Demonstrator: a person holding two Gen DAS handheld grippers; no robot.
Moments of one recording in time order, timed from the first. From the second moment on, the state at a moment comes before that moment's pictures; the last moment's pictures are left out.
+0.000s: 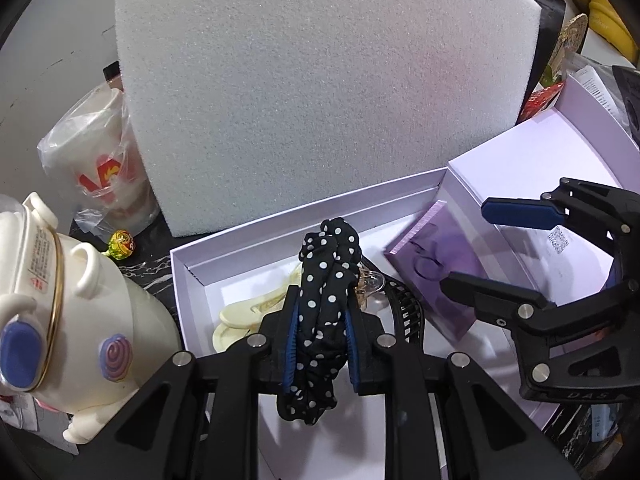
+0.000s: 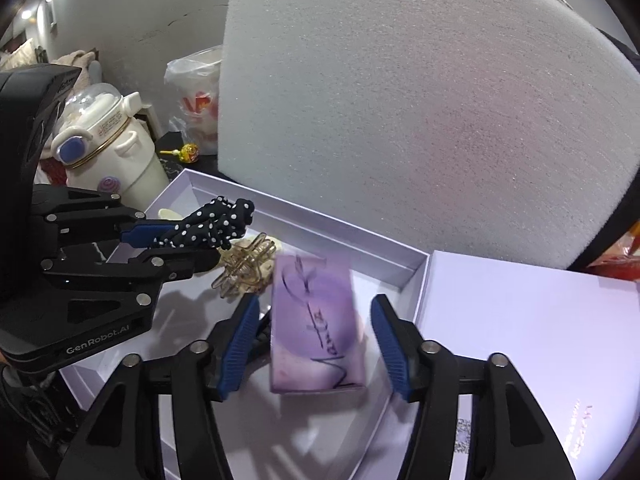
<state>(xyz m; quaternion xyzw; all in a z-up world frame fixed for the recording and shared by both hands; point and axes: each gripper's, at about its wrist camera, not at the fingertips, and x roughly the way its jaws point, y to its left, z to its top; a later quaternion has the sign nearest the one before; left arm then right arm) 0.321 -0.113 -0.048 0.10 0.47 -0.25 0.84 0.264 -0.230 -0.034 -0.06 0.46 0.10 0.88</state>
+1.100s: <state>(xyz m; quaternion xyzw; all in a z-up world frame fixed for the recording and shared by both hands) 0.269 -0.110 0.016 0.12 0.42 -0.23 0.87 0.215 -0.241 0.017 -0.06 0.42 0.08 0.90</state>
